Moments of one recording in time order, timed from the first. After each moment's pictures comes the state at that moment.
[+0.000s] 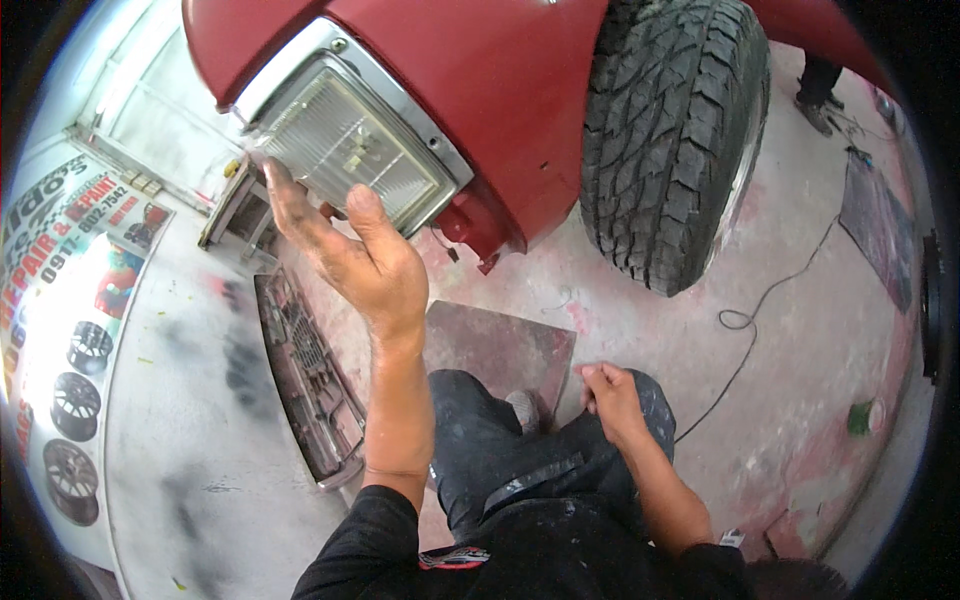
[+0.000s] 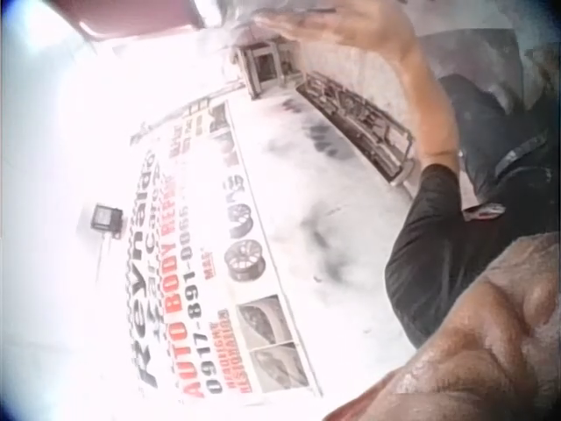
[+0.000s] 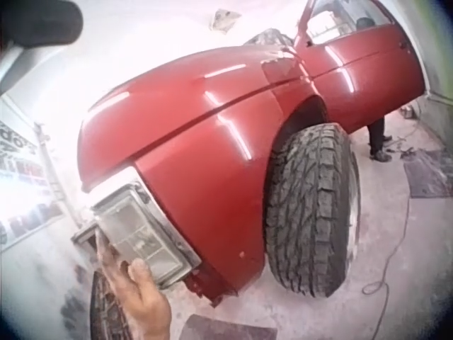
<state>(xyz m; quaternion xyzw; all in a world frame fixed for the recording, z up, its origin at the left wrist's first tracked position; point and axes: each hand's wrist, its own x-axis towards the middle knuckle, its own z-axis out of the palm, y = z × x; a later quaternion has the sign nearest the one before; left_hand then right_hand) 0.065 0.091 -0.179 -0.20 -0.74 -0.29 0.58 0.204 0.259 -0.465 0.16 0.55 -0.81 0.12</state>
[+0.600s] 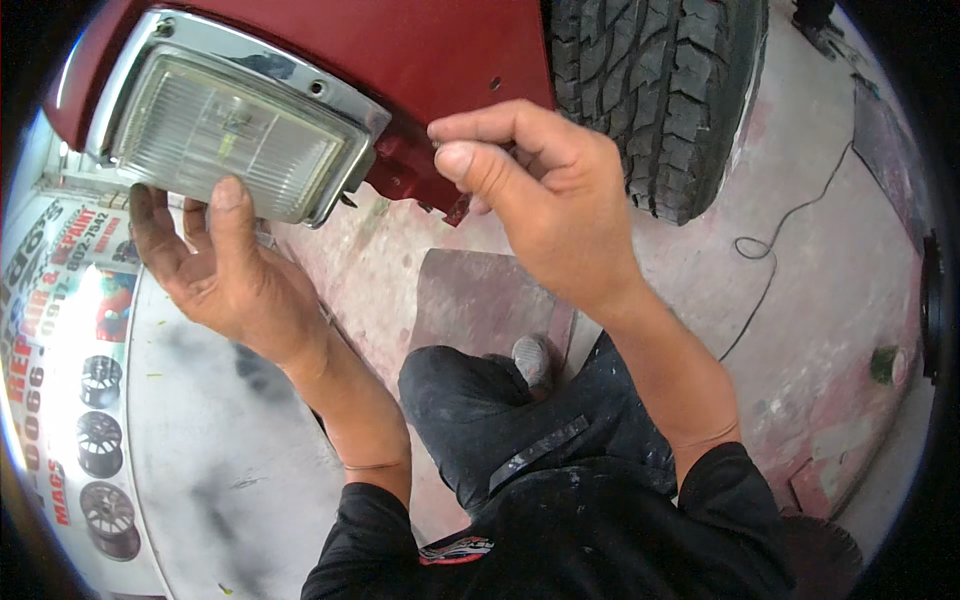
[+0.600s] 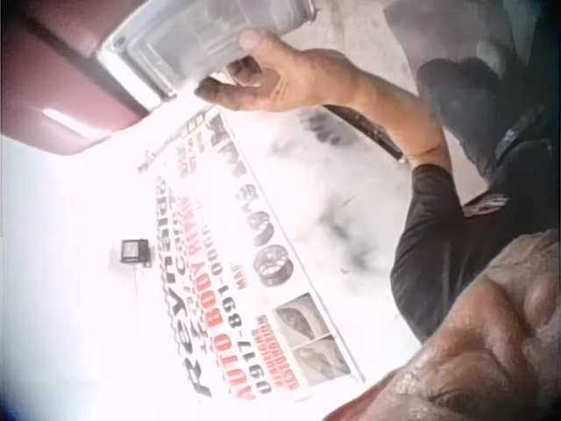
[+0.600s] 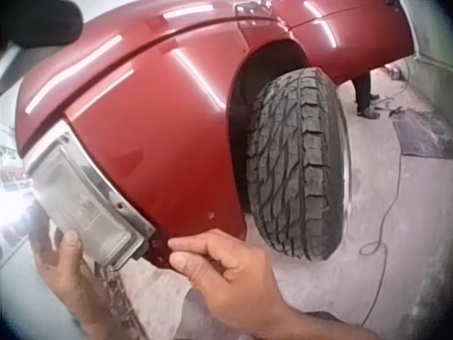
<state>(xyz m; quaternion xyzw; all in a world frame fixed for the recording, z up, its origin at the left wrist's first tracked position) 0.079 0.085 -0.158 -0.28 -0.67 -0.48 0.49 0.083 0.252 -0.258 -0.17 0.51 -0.80 -0.26</state>
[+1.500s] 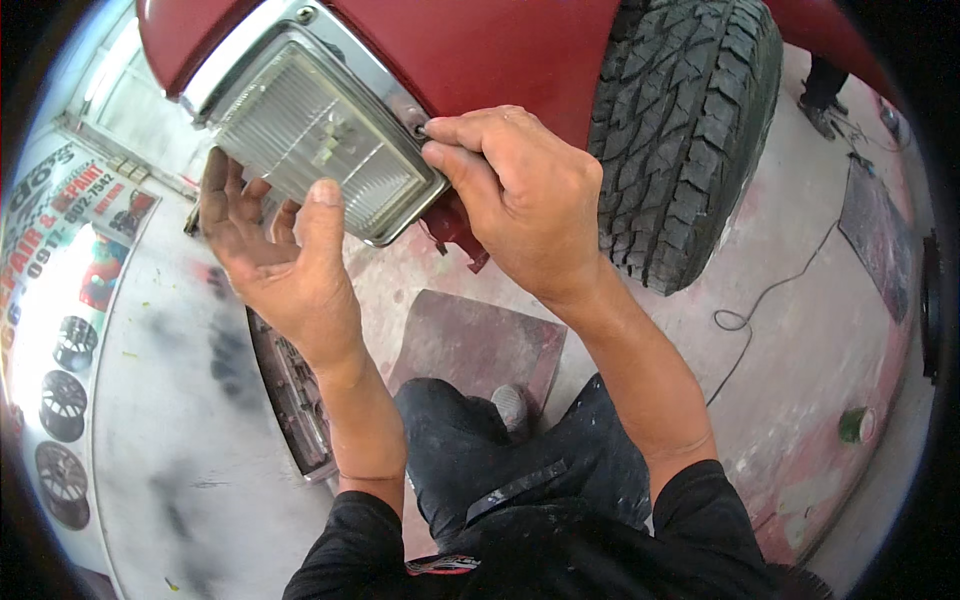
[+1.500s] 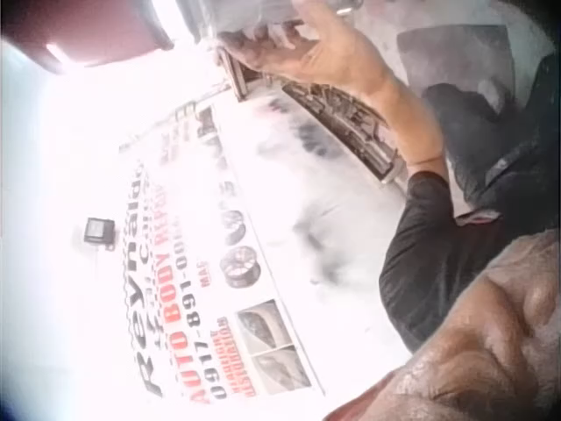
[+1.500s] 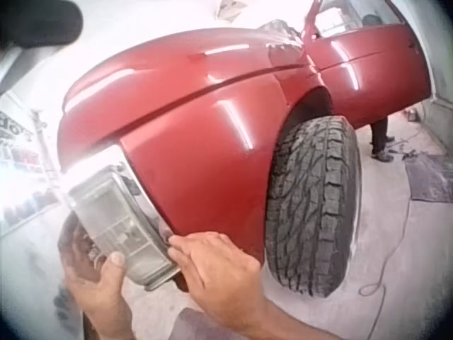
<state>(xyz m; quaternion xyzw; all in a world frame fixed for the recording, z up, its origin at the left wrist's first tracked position) 0.084 0.079 -0.155 -0.20 -0.70 -0.47 0.50 0.041 0.231 -0.207 -0.25 0.58 -0.55 -0.55</state>
